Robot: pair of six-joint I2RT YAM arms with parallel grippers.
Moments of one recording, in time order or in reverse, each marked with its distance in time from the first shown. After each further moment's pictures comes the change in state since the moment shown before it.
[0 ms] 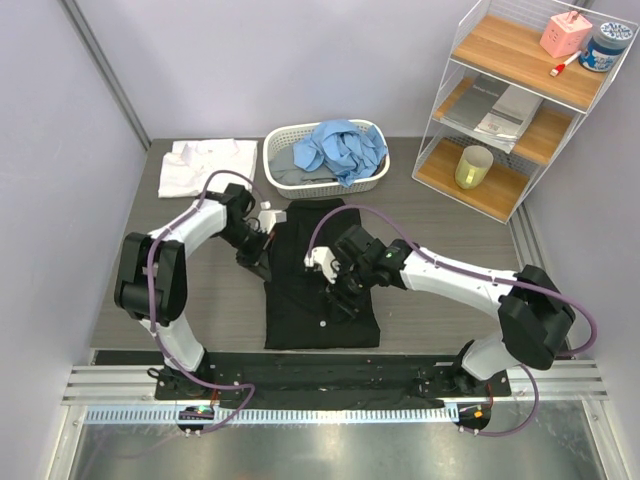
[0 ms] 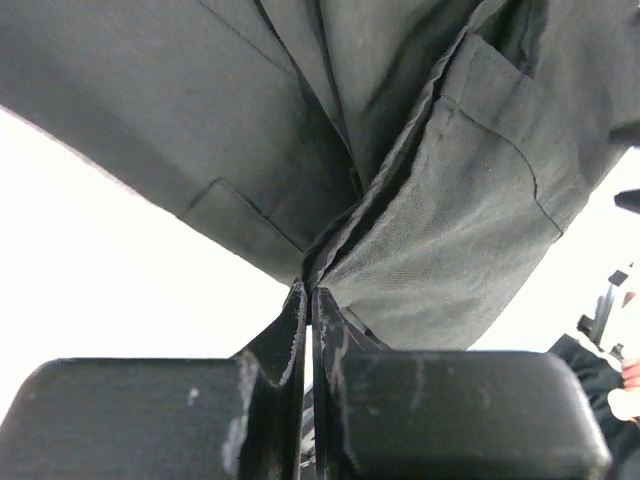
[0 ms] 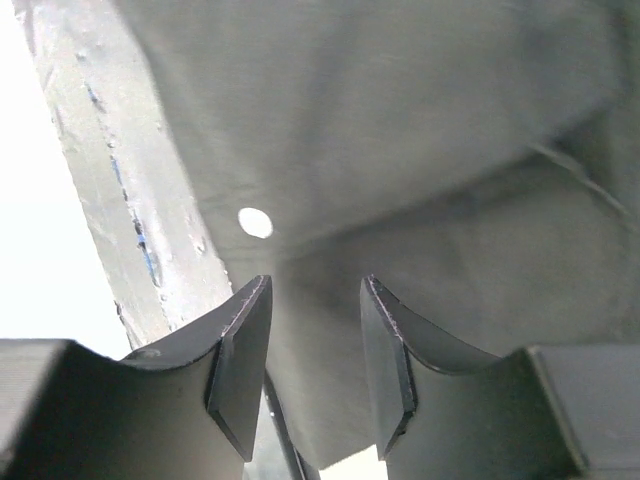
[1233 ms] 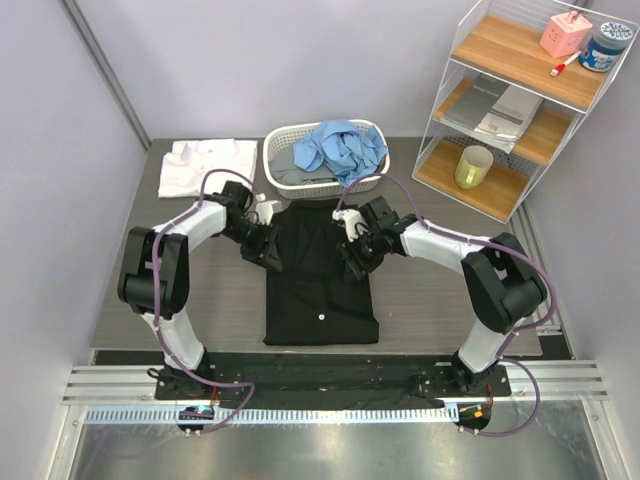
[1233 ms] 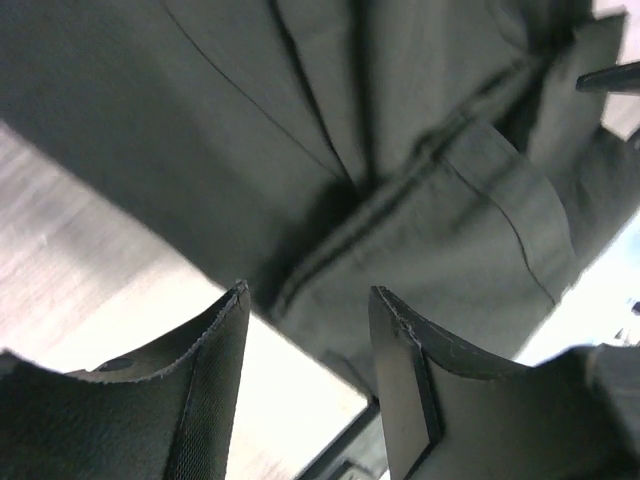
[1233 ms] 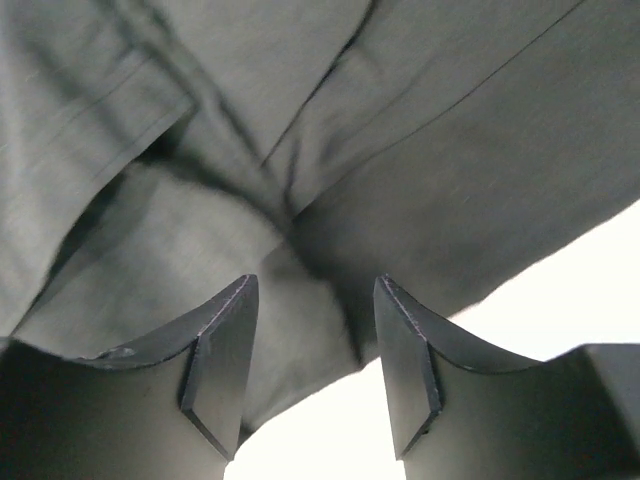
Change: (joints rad) left arm 0.028 0.019 -0.021 0.212 0.020 -0.121; right arm -0.289 0.203 0.052 0.117 0.093 0.118
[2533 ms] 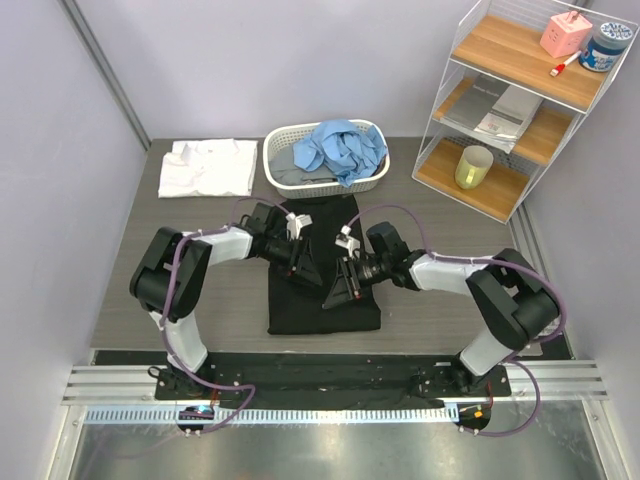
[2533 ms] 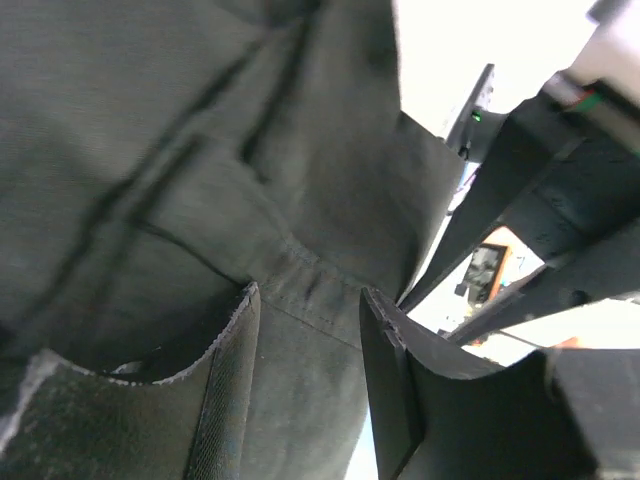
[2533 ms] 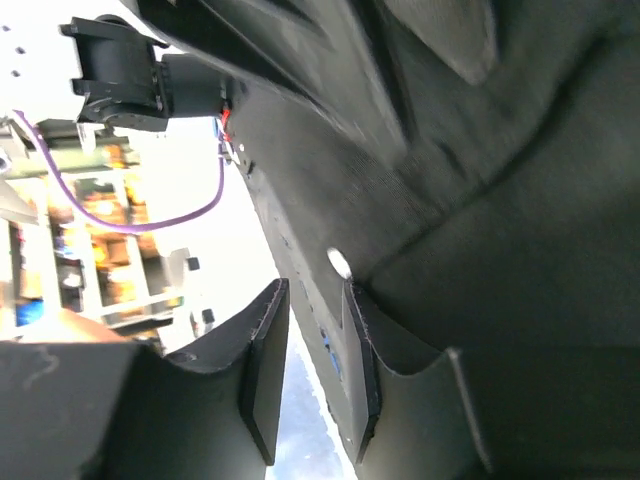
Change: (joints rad) left arm -0.210 0.028 -0.220 0.539 0.323 -0.500; right arm 0.056 -0.103 -0.321 0.525 -0.510 0.665
